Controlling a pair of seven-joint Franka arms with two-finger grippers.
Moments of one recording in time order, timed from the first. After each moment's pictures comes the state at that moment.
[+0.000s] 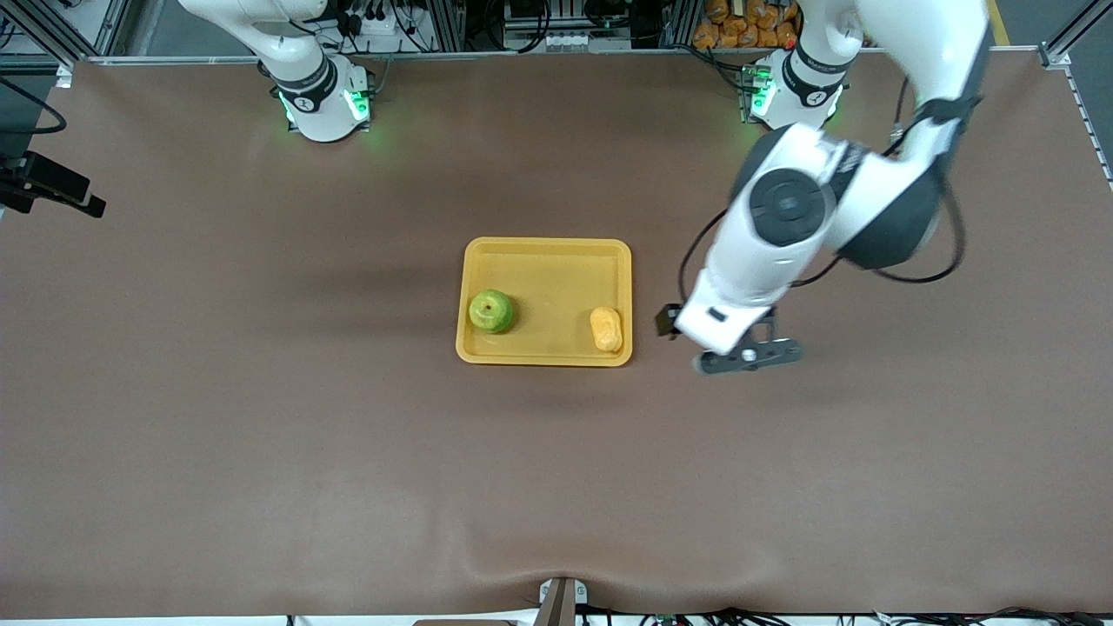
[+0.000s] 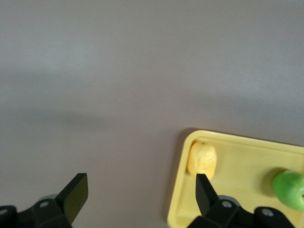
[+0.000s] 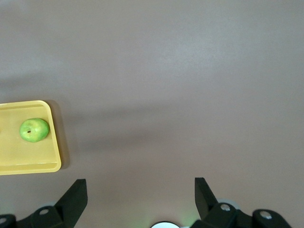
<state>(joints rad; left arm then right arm) -0.20 0.40 -0.31 -1.45 0.15 1.82 -0.68 -0.04 -0.01 -0.07 -1.50 0.07 1.42 0.01</state>
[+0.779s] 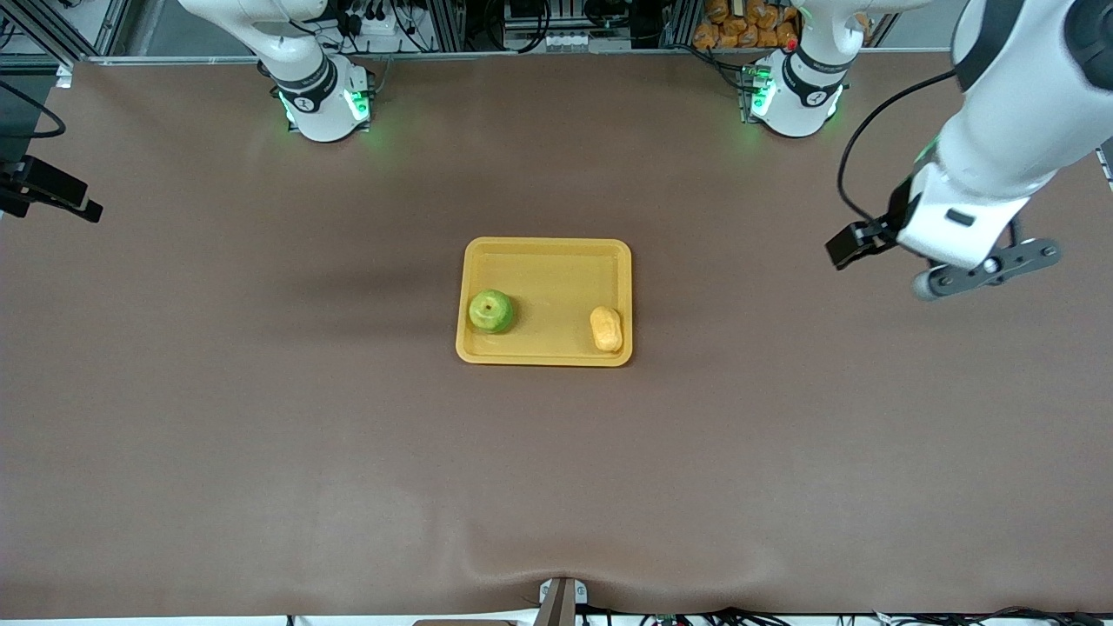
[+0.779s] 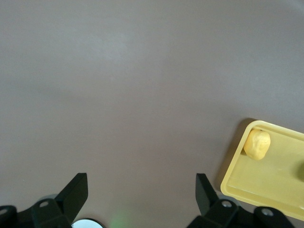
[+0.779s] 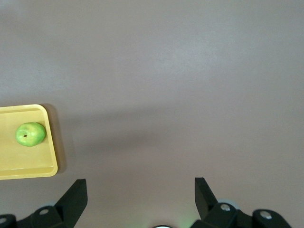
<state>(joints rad) 0.01 0.12 -0.31 -1.45 0.13 1.53 -0.54 -0.04 -0.01 -0.07 -1.50 0.05 1.44 0.01</state>
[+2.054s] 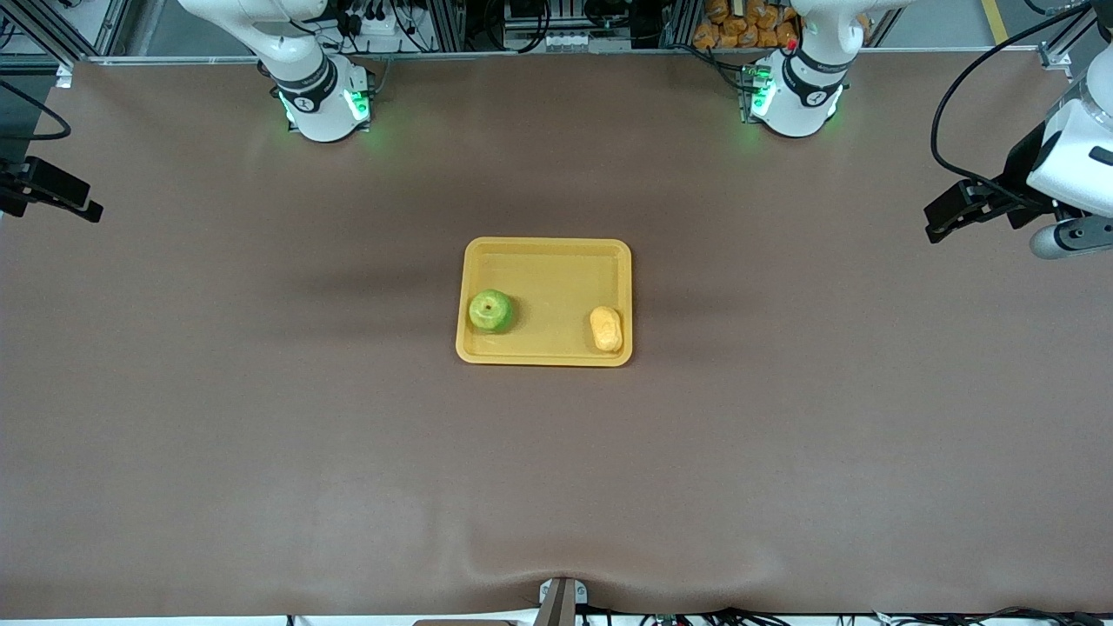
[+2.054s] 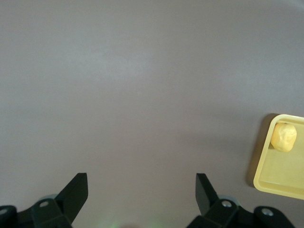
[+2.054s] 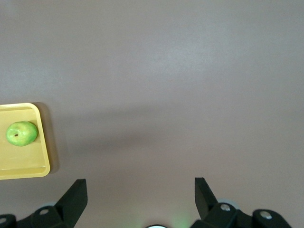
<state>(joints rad) 0.15 0.04 -0.31 -1.48 0.13 1.52 -0.27 -0.03 -0.01 -0.07 -1.50 0.02 1.44 0.01</state>
